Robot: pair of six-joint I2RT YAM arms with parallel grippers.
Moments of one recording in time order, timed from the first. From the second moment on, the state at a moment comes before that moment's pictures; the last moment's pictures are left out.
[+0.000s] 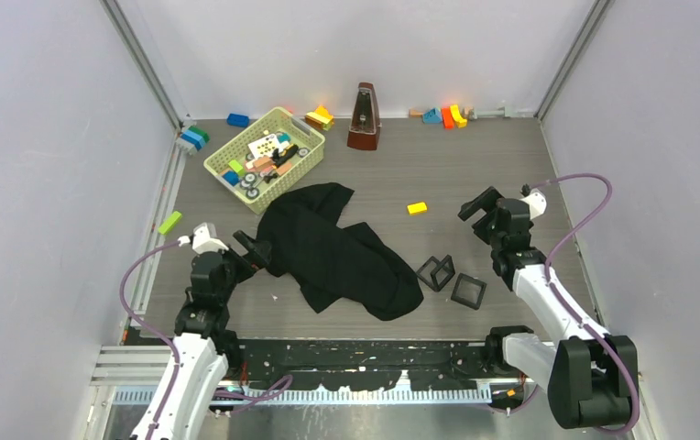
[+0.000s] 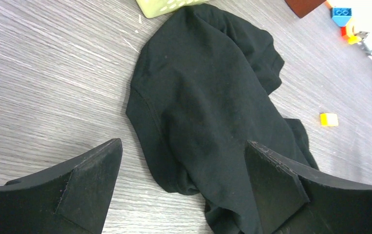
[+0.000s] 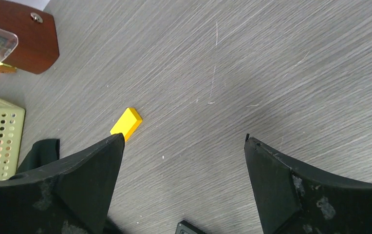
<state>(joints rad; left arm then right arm) -0.08 0.45 0.19 -0.13 0.00 -0.64 0.06 1.01 0.48 0.02 0.20 0.73</state>
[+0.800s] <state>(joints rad) -0.08 0.58 0.16 -0.08 0.06 -0.69 0.63 1.49 0.76 0.12 -0.11 0.37</state>
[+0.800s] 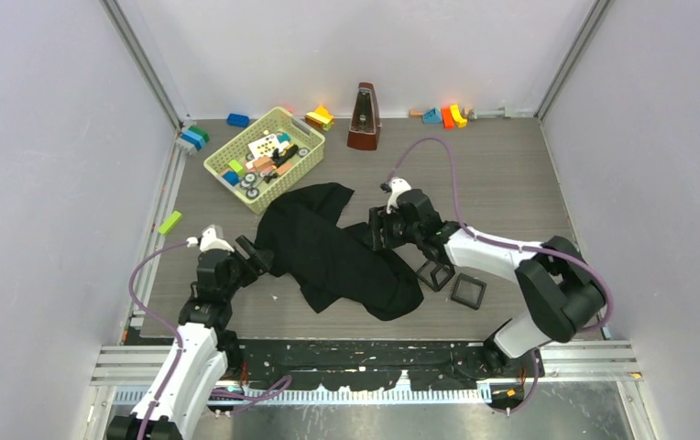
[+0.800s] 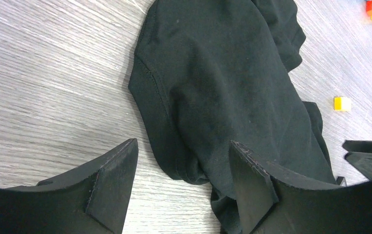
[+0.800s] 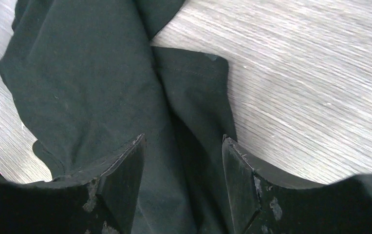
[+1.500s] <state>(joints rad) -0.08 0.68 0.17 -0.01 0.16 -0.69 0.71 1.67 0.89 0.03 -0.14 0.32</state>
